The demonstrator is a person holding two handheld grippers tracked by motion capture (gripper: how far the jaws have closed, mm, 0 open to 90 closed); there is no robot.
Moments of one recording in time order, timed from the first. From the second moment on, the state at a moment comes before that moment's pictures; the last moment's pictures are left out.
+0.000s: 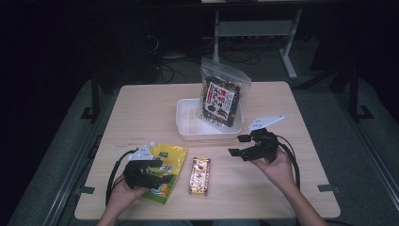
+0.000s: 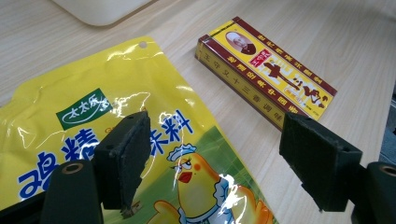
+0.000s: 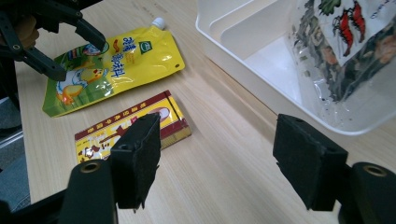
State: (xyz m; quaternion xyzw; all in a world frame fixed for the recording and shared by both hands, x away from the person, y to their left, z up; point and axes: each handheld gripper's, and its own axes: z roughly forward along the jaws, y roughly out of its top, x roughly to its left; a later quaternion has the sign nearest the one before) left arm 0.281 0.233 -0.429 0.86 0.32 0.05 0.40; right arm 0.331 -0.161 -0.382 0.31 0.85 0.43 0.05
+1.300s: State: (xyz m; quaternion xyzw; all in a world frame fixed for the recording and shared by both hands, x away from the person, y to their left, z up) left arm 0.282 0.244 -0.427 0.86 0.34 0.08 0.38; right arm 0.350 -0.089 -0.384 0.26 0.88 0.41 0.01
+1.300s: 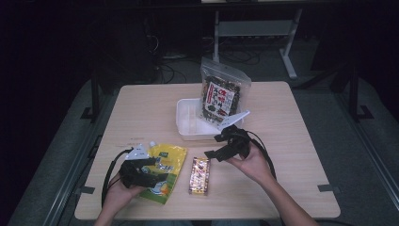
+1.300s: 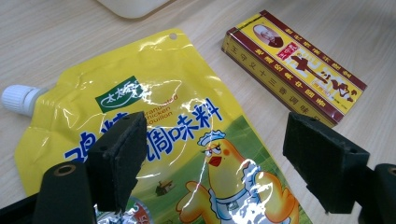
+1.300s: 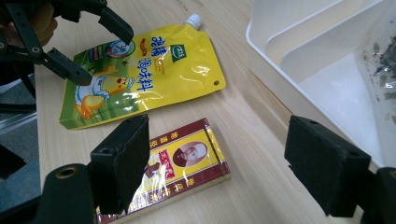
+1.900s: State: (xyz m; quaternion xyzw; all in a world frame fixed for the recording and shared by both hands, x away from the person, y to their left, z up) left arm 0.284 0.250 -0.425 0.85 0.35 0.08 0.38; right arm 0.360 -0.057 -0.378 0.25 0.88 0.40 -0.01
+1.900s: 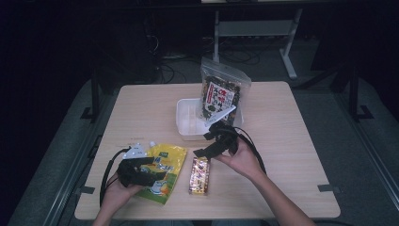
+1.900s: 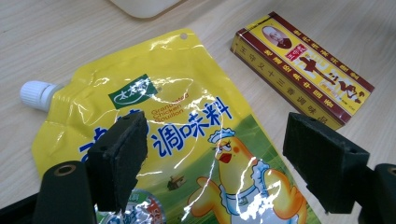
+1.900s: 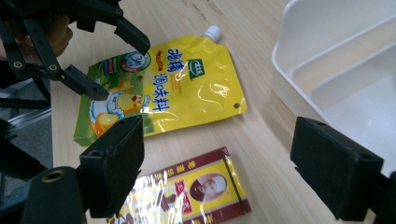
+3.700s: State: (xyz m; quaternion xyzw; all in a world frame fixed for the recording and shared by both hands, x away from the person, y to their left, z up) left arm 0.295 0.263 -0.444 0.86 0.38 0.05 0.33; right arm 0.425 0.026 -0.448 0.29 0.91 0.26 -0.11
